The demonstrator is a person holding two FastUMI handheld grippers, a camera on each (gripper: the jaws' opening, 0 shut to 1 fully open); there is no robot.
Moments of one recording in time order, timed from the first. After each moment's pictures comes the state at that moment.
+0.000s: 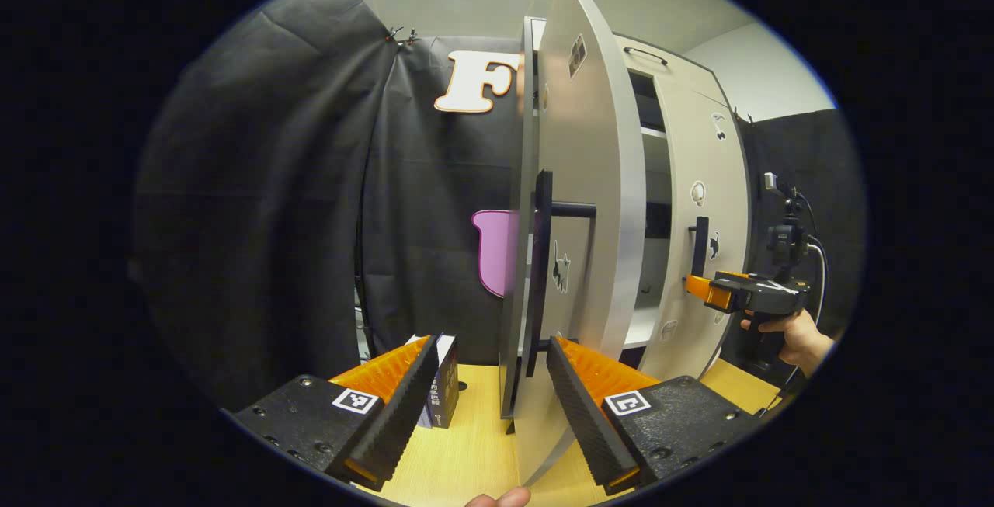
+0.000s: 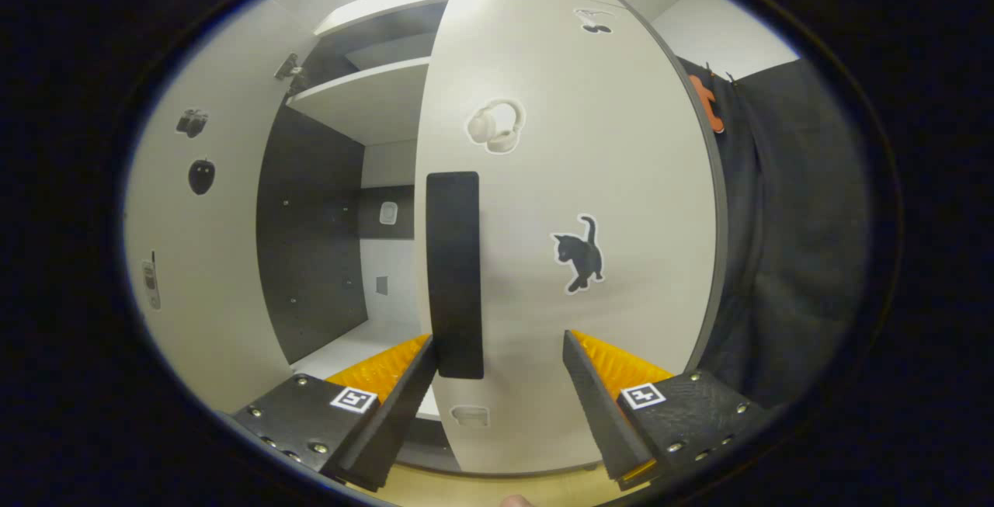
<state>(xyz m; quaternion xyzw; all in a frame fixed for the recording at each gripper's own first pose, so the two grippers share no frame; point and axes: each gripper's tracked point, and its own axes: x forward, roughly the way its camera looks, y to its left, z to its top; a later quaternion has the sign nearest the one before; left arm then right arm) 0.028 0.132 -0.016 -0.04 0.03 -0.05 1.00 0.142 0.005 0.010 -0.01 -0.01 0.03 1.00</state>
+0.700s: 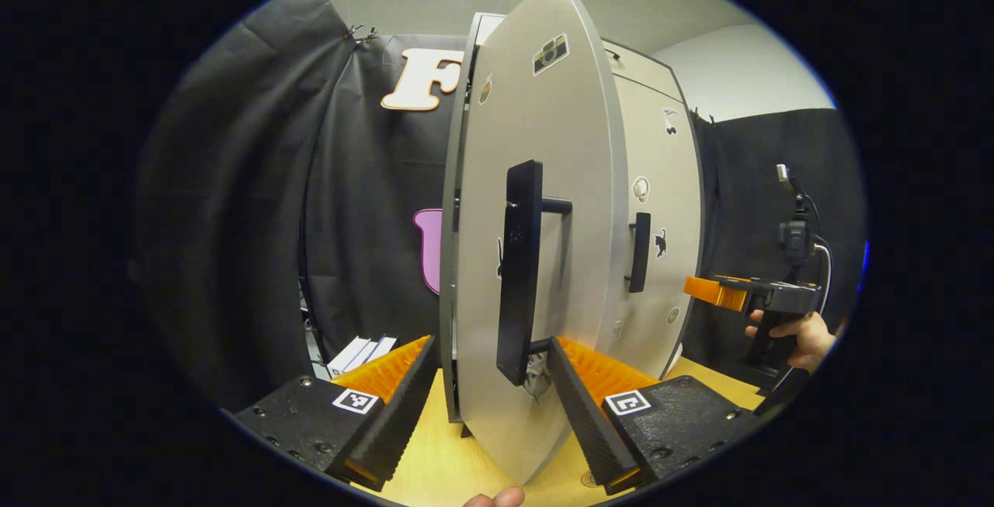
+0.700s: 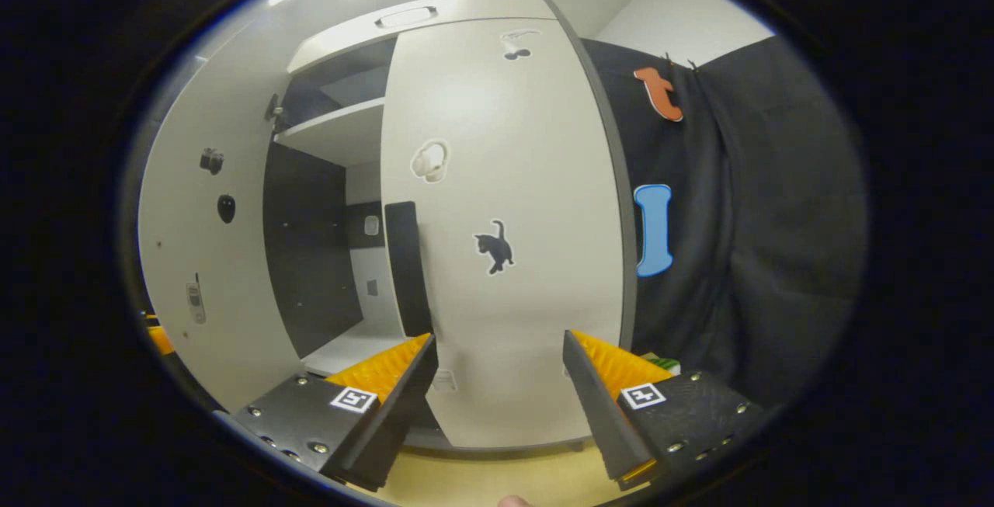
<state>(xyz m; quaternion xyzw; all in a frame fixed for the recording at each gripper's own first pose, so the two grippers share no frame) 0.033 0.054 -0.013 -0.04 0.03 -0.13 0.99 0.062 -0.059 0.014 0.04 0.00 0.00 1.00</state>
